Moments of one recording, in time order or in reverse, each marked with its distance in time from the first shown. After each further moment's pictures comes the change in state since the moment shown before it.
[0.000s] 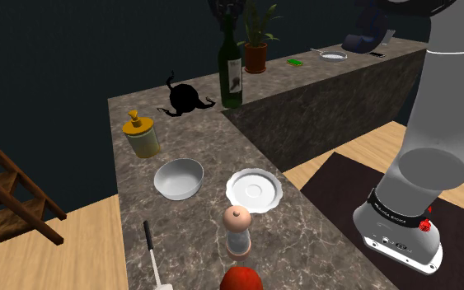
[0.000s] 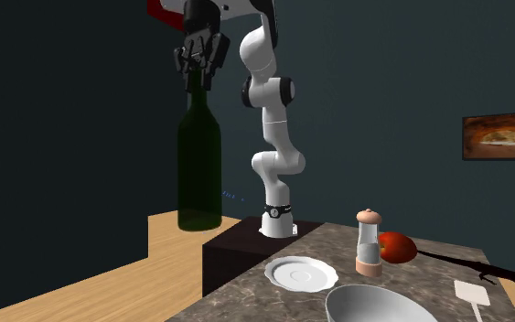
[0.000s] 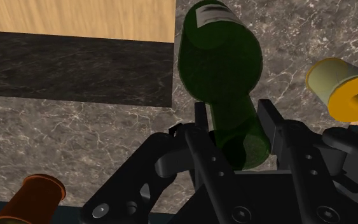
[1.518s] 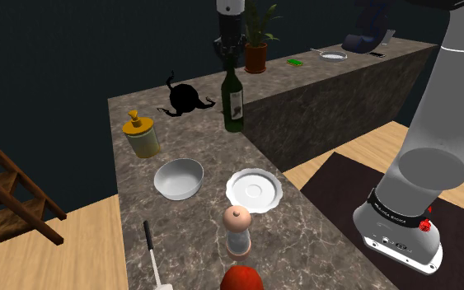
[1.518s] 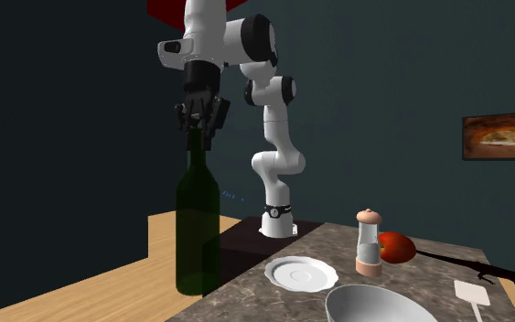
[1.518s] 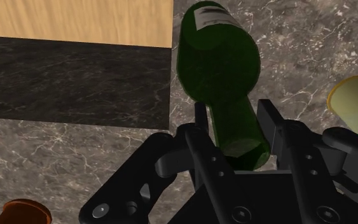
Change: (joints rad) arm -0.006 -0.094 -0.002 -0.451 0.004 0.356 0.001
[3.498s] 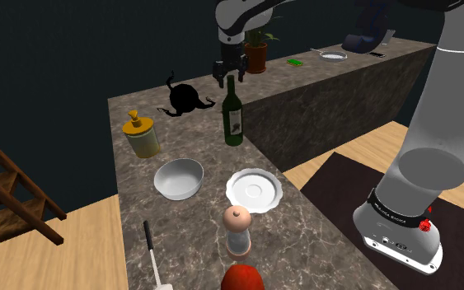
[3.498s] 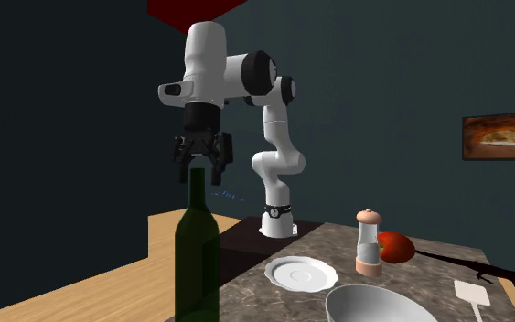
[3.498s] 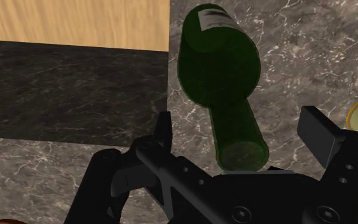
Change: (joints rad) arm 0.001 0.025 0.000 -0.178 -0.003 0.204 0.005
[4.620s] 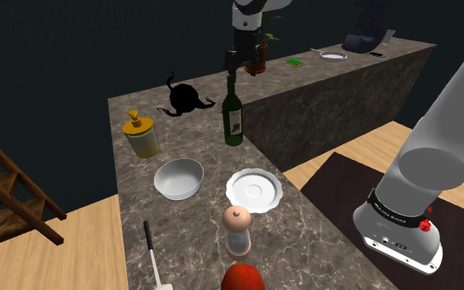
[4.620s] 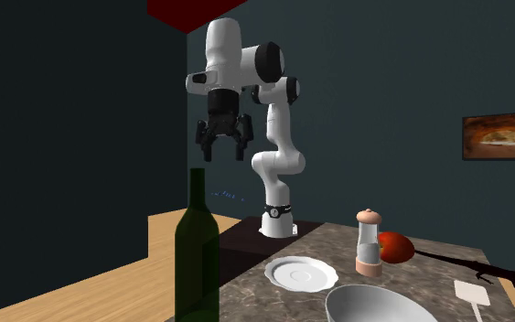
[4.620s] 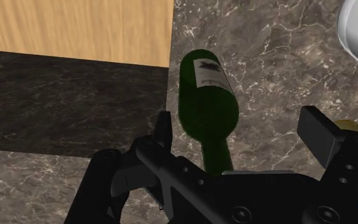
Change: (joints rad) arm 0.002 -0.249 0.005 -0.184 0.051 -0.089 -0.052
